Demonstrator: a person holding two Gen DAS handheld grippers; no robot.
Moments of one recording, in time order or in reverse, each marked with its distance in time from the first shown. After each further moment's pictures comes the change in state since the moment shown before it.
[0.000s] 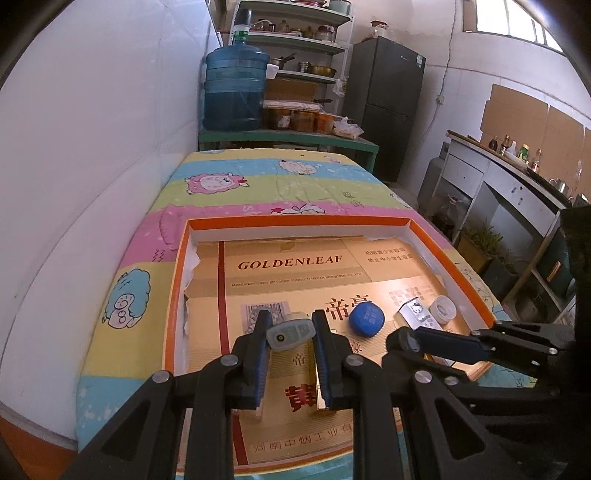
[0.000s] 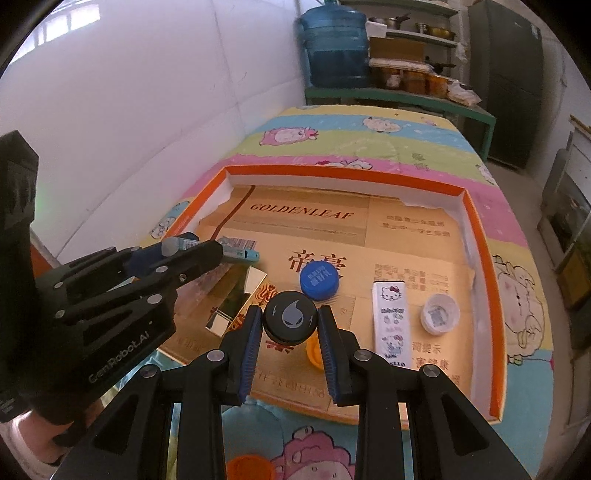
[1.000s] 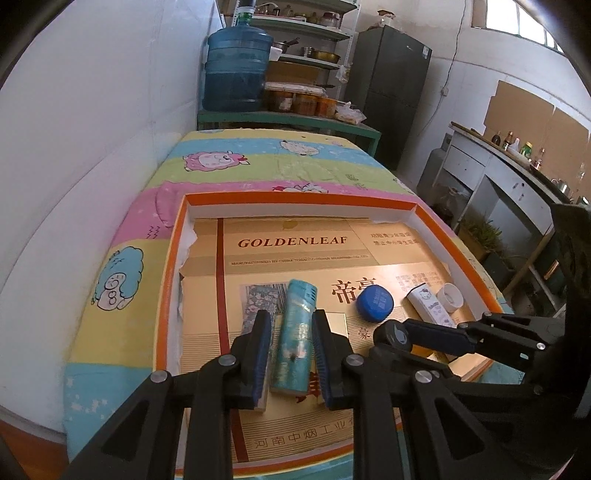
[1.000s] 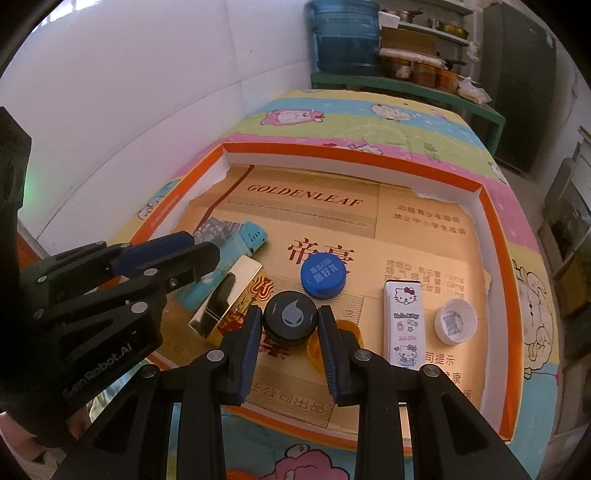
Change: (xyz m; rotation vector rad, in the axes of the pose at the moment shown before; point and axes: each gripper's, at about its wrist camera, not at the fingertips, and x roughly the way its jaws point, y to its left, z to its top) left arm 0.014 0.008 -0.007 -0.028 0.064 -0.020; right arm 0.026 0.003 0.002 -0.049 0.053 -0.022
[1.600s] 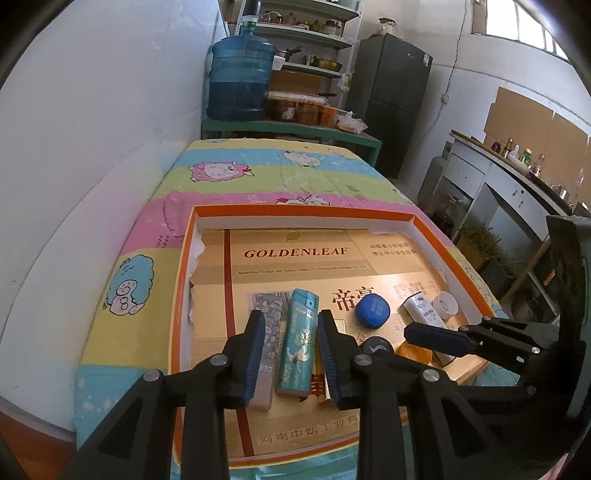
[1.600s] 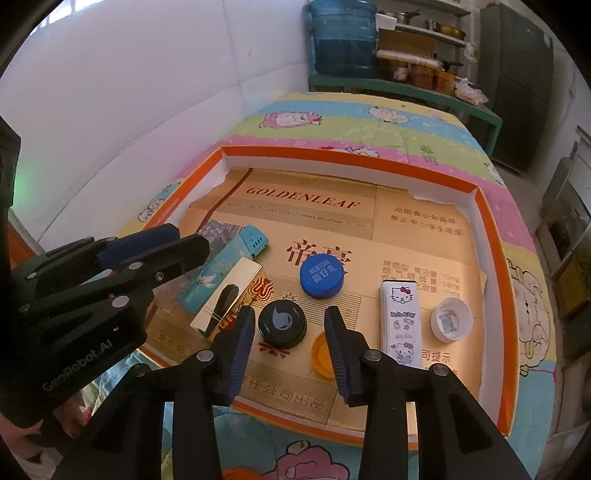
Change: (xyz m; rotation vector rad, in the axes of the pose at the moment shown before) left arm -0.015 0.003 0.003 -0.008 -0.033 0.005; right arm -0.008 0.000 -0.002 0.009 -0.016 -0.005
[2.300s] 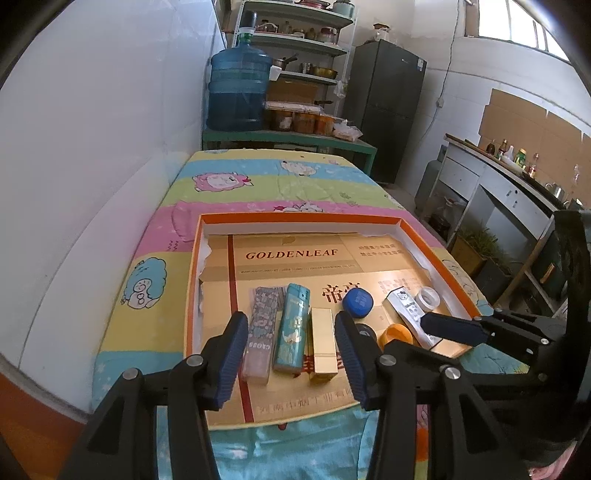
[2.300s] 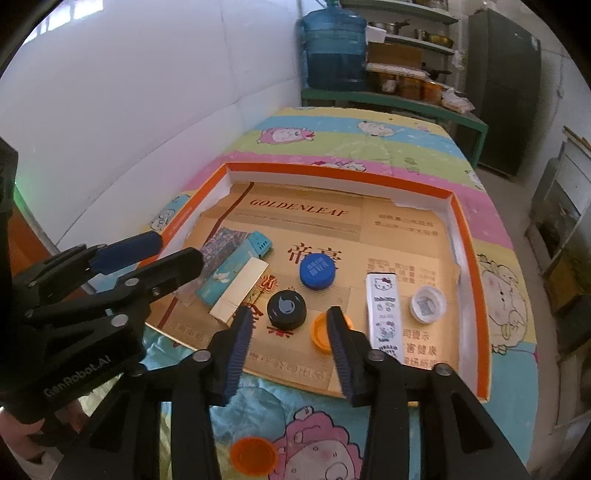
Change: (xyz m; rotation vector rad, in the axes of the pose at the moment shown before) left arm -0.035 -0.006 -0.007 0.017 -0.030 0.005; right arm -0.040 0.007 -0.011 0.023 -0.047 -0.041
